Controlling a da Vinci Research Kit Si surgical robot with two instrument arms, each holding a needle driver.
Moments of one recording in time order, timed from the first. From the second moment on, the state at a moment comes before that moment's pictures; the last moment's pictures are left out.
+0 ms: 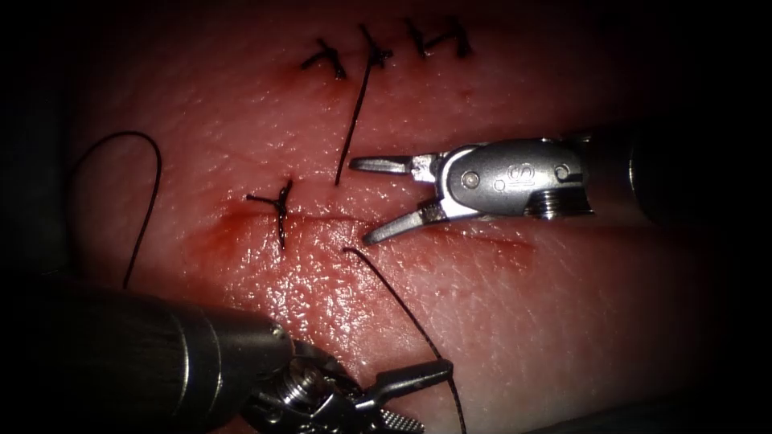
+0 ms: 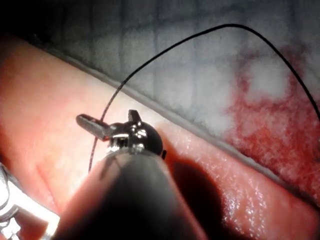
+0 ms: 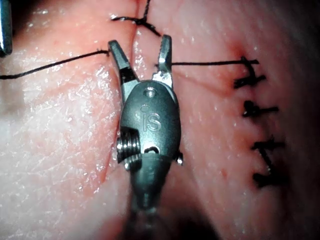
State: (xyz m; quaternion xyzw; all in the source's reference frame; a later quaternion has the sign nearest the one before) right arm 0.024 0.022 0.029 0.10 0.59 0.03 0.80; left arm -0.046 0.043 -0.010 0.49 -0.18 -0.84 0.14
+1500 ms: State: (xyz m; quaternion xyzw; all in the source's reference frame) right arm 0.022 0.020 0.031 0.06 0.62 -0.02 0.78; left arm -0.045 0.045 -0.010 0.52 -0.16 -0.83 0.13
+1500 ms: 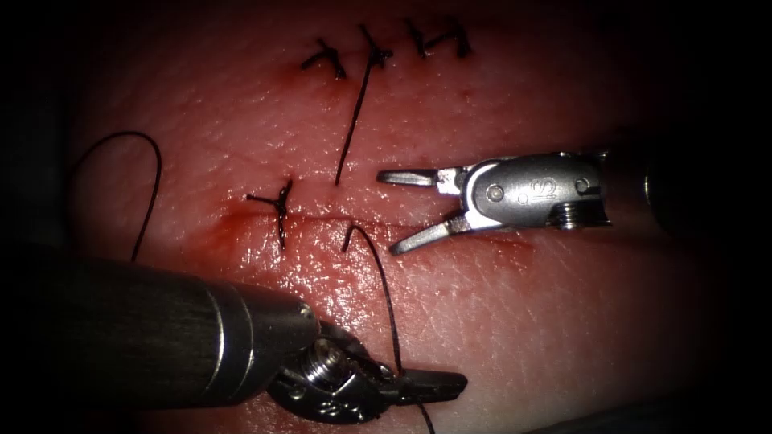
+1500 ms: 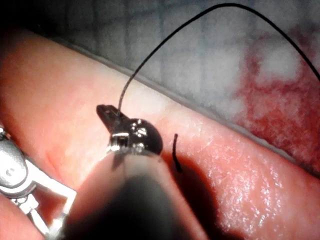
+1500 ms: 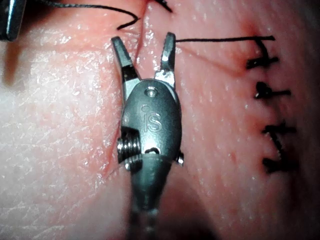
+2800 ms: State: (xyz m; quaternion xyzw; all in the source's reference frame) right arm 0.024 0.019 0.025 -0.04 0.70 -0.08 0.71; left arm -0.041 0.053 -0.009 0.63 -0.11 -0.77 0.02
